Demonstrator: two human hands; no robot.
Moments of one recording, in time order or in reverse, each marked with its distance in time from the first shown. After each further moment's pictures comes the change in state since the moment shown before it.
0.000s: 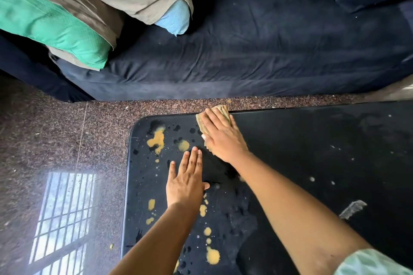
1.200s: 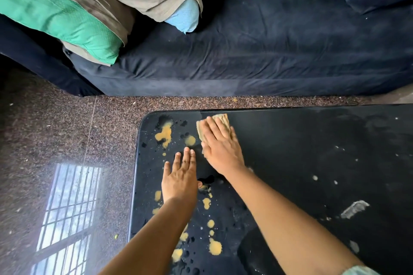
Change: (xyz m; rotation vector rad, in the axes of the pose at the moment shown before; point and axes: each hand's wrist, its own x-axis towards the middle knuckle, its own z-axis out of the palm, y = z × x) left_hand -0.013 -0.017 -0.003 -0.016 -0.030 -0.111; right_hand -0.030 -0.037 0.017 0.051 0.082 0.064
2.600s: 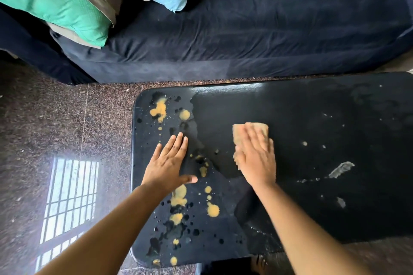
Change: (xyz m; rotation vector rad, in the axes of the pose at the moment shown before) left_hand -0.025 -0.043 0.027 -0.007 0.020 0.272; right_hand -0.124 0.052 0.024 -0.038 0.082 0.353
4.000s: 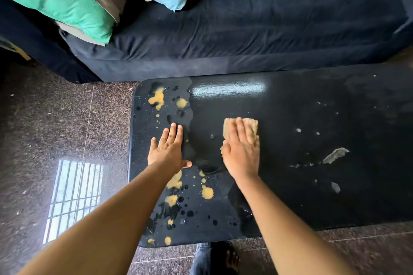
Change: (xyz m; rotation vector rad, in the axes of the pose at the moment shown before) left_hand 0.000 0.024 0.010 -0.037 -0.050 -0.218; right_hand -0.026 -0.026 0.000 0.112 0.043 -0.007
